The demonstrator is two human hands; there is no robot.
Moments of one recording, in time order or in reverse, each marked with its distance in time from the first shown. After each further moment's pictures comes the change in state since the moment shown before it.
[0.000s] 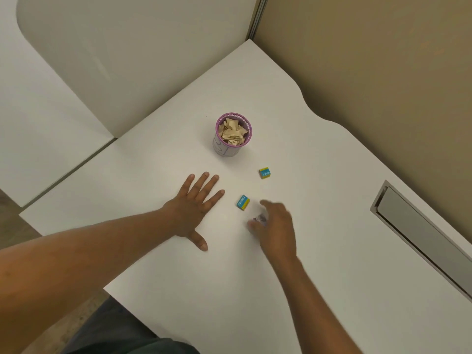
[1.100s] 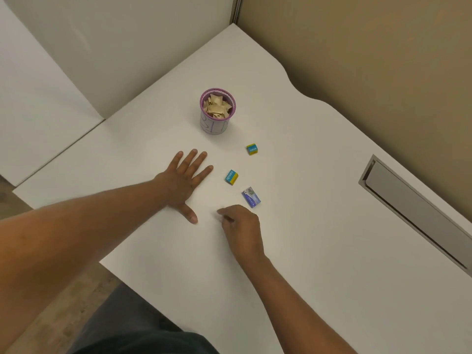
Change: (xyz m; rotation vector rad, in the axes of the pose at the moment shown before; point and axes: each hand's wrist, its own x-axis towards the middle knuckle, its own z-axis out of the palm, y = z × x) left_hand 0.003 0.002 -0.006 0.024 -0.081 -0.033; right_hand -0.067 0.010 0.049 0.199 0.036 -0.244
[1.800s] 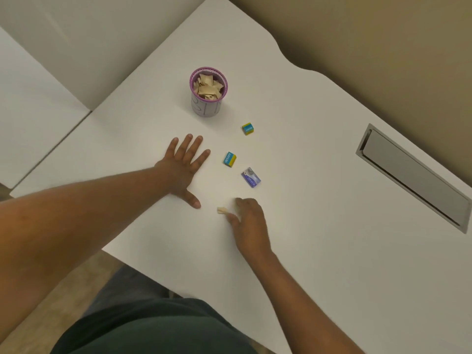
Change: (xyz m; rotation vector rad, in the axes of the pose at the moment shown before) left_hand -0.002 0.005 -0.007 0.014 -0.037 -0.046; right_hand -0.034 0.008 0.007 -0.134 -0.096 0.255
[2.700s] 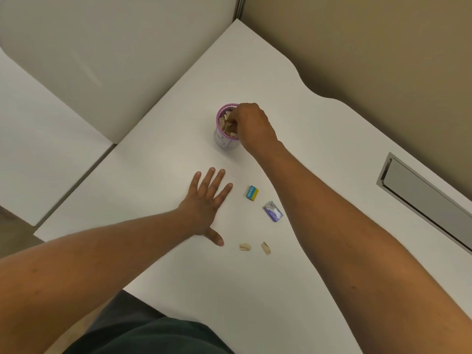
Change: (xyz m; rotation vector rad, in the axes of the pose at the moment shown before) left_hand -0.003 -0.001 -0.003 0.034 0.004 0.052; right_hand 0.250 -0.190 -0.102 -0.416 -0.019 -0.247
